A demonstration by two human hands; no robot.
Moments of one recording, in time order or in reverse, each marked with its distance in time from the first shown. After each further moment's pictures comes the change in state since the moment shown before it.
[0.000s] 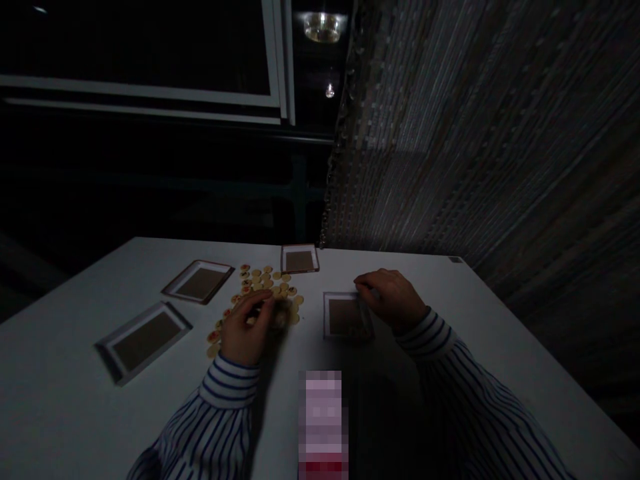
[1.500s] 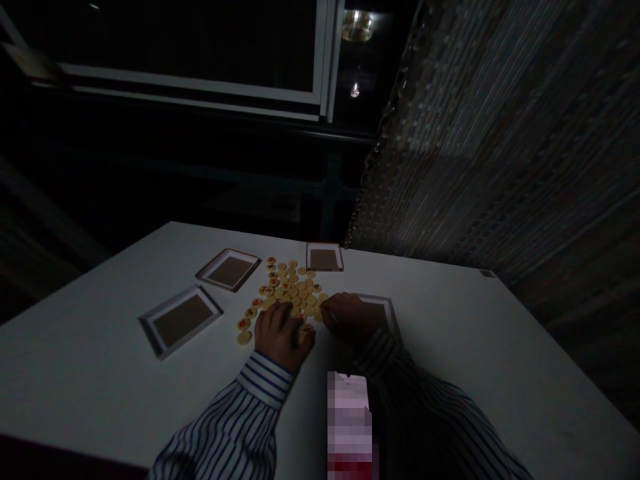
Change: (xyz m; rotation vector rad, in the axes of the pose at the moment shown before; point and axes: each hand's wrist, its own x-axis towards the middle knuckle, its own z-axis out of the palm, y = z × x) left_hand -0.039 -0.054 0.006 0.601 -0.100 0.321; right_hand 0.029 -0.086 0.094 0.012 -0.195 -0.045
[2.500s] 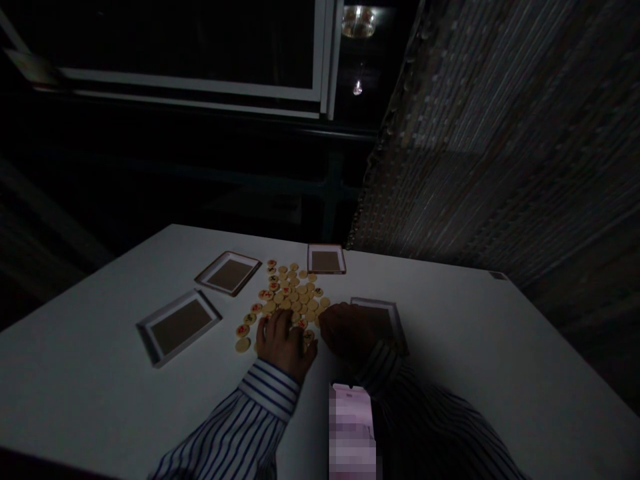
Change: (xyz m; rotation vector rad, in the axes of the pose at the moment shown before) left_hand -0.003 0.010 0.008 0.093 -0.045 -0.053; right_hand -0.007 -0.007 0.005 -0.050 0.001 -0.072
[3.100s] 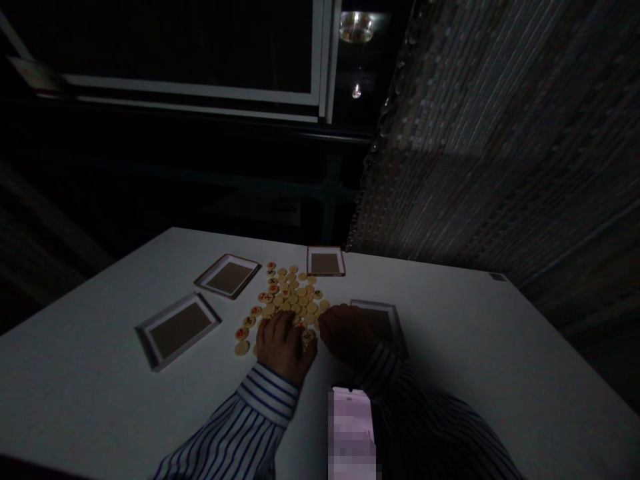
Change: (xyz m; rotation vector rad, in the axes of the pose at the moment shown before) left_hand 0.001 -0.002 0.003 -0.056 0.143 0.050; right_hand 0.000 0.003 0.007 0.027 0.071 0.004
